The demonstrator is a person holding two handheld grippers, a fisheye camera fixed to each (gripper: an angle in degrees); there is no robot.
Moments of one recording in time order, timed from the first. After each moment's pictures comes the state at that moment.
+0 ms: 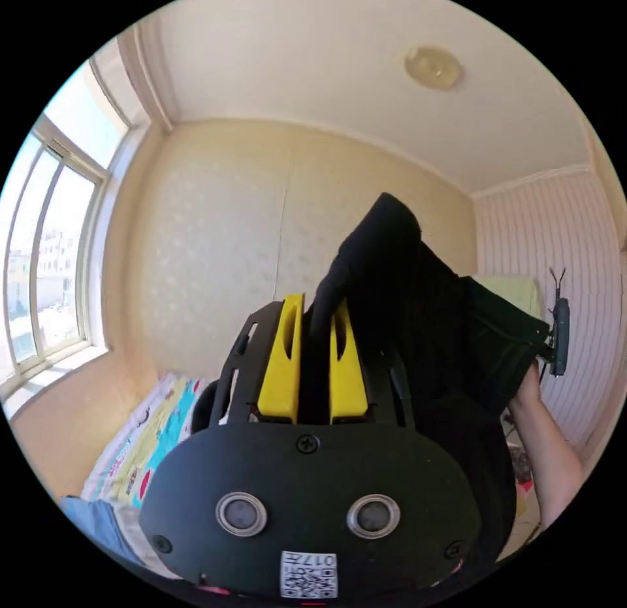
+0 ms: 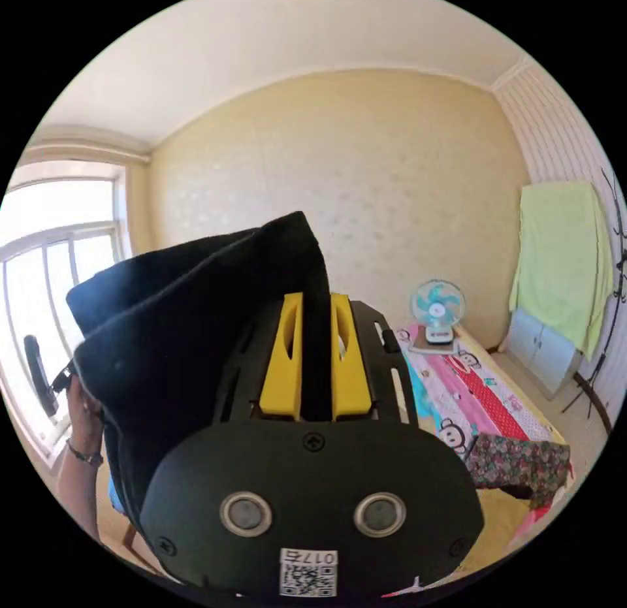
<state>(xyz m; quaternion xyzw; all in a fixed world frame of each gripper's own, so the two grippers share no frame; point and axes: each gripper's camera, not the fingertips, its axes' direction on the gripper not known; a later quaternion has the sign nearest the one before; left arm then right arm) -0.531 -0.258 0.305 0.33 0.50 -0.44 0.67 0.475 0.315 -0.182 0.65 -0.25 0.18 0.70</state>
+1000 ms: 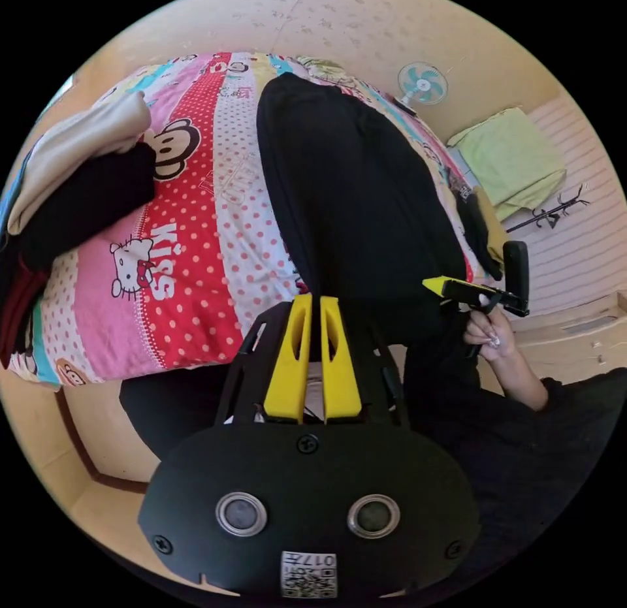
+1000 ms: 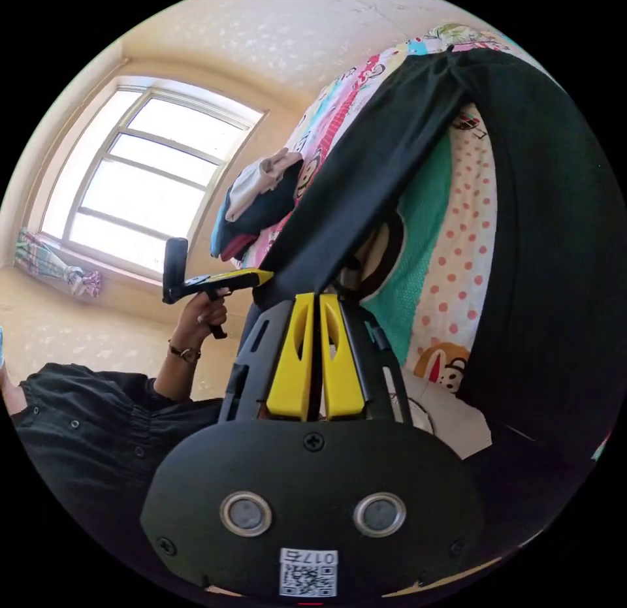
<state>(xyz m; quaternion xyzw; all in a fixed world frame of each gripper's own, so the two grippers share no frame) -0.112 0.002 0.473 -0.05 0.77 -0.14 0.63 0.143 0.318 0.339 0.27 -0.55 -0.20 0.77</state>
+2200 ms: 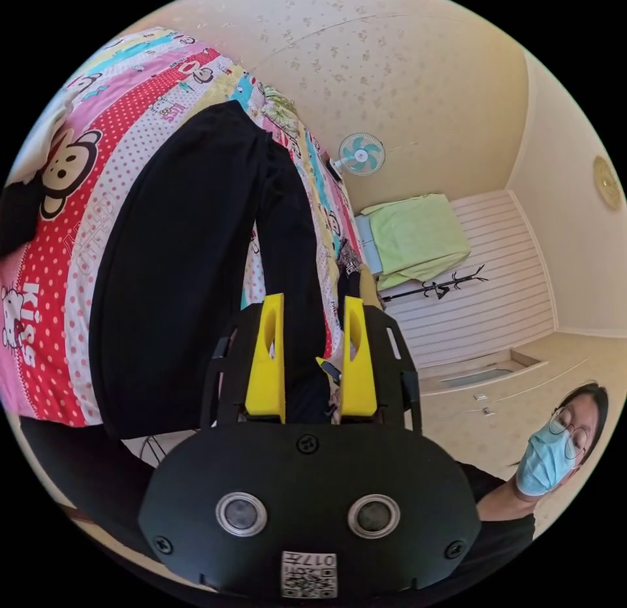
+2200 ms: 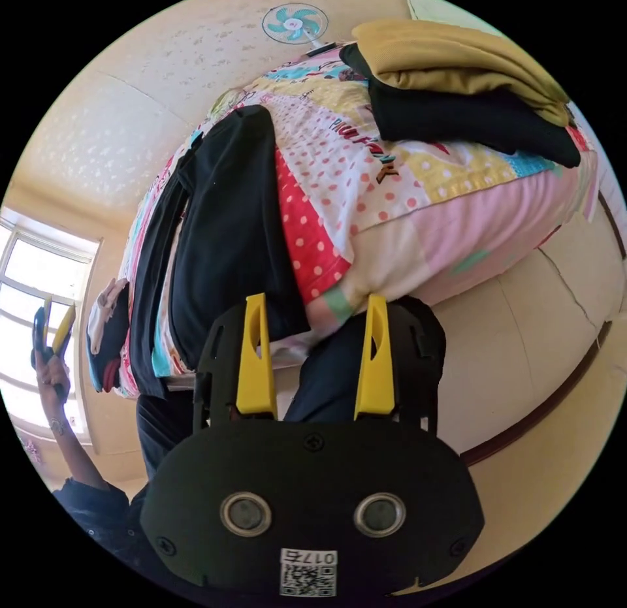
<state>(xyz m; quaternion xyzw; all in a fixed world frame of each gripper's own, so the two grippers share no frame) -0.216 -0.106 0.463 -0.01 0.87 -0.27 0.41 0.370 0.420 0.498 0.28 -0.41 0.22 0.84</state>
